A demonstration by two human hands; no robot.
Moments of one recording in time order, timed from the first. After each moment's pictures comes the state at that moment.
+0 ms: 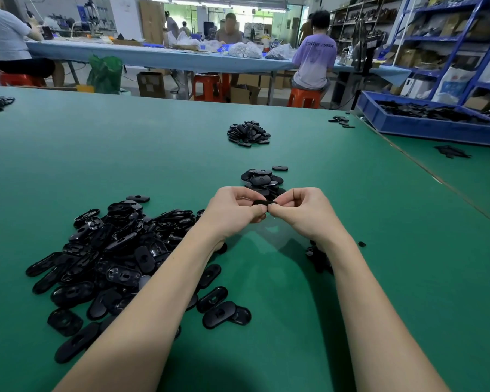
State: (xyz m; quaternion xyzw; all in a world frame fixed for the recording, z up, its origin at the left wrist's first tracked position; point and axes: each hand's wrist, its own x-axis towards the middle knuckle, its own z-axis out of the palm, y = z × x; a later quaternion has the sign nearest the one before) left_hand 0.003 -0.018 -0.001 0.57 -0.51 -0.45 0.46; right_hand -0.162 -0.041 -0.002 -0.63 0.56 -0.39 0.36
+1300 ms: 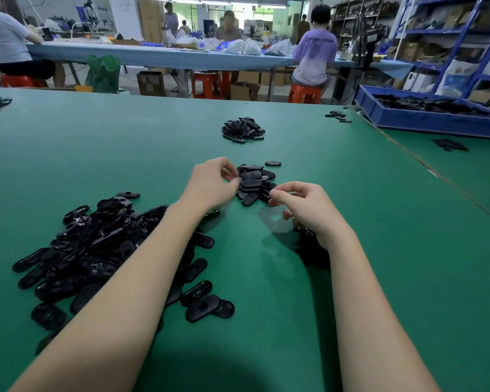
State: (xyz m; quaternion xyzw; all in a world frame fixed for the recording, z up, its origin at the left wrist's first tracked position) left_hand 0.020 -0.060 0.010 0.67 -0.64 -0.15 0.36; right_hand -0.184 -0.034 0.006 -0.59 0.55 -0.39 0.44
